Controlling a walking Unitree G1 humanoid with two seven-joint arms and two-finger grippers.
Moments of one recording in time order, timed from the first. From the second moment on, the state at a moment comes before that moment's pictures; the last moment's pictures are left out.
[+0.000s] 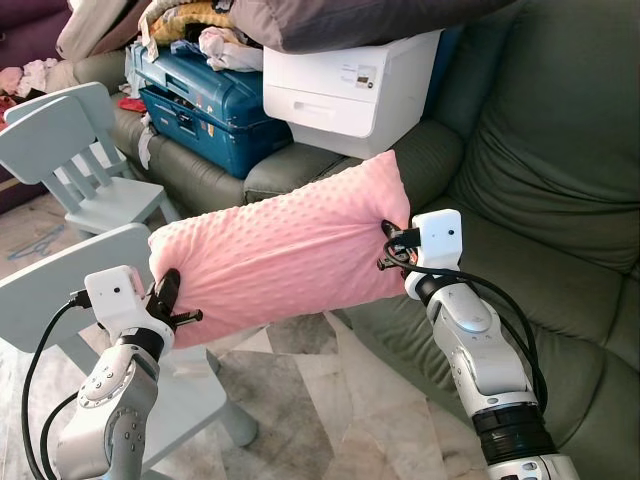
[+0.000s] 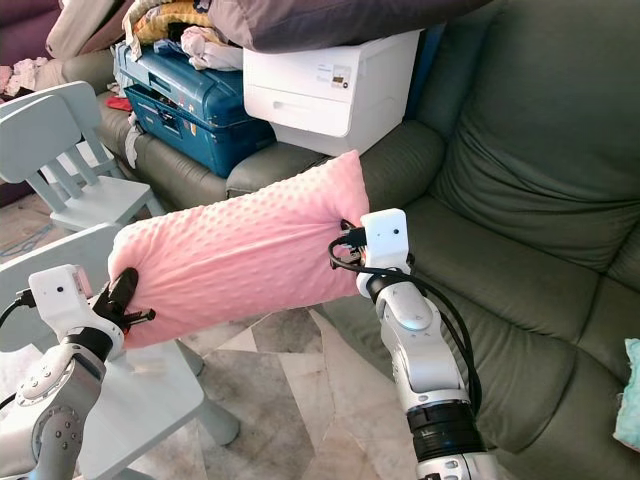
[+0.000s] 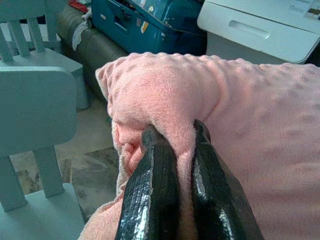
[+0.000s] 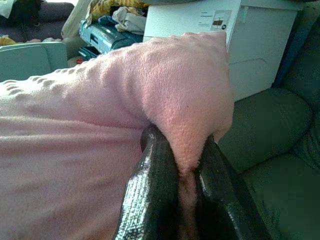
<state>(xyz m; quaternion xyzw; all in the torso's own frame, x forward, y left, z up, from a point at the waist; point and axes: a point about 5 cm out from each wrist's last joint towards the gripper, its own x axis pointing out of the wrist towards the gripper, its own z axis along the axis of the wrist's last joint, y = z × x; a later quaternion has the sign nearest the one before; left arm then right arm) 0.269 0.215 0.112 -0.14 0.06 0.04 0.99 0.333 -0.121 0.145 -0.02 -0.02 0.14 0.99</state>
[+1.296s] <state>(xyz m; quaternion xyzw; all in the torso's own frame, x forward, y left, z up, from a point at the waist) 0.269 0.219 0.107 -0.13 0.07 0.05 0.99 0.333 -0.117 0.146 -0.02 -0.02 0.15 0.99</state>
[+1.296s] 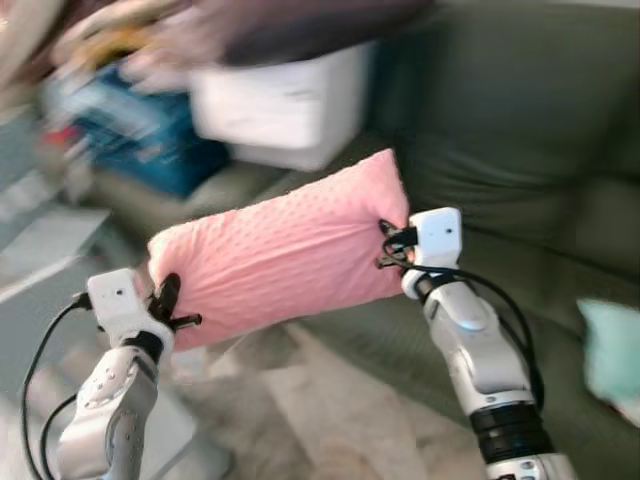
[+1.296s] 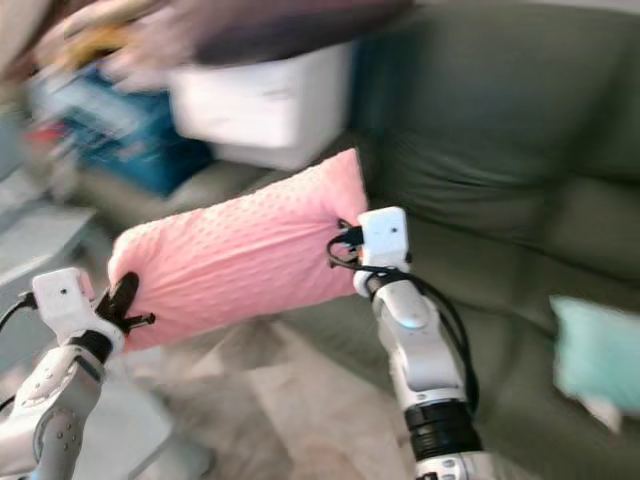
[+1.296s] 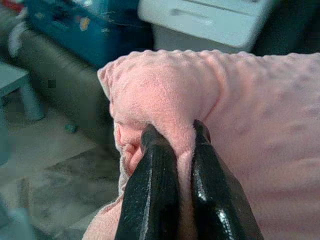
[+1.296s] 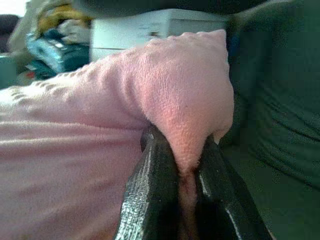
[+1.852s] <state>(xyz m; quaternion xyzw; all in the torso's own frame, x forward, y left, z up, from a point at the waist) 0.270 0.208 0.106 -0.14 0.07 0.03 0.99 0.332 -0.128 0.140 -0.03 -0.01 0.13 0.99</state>
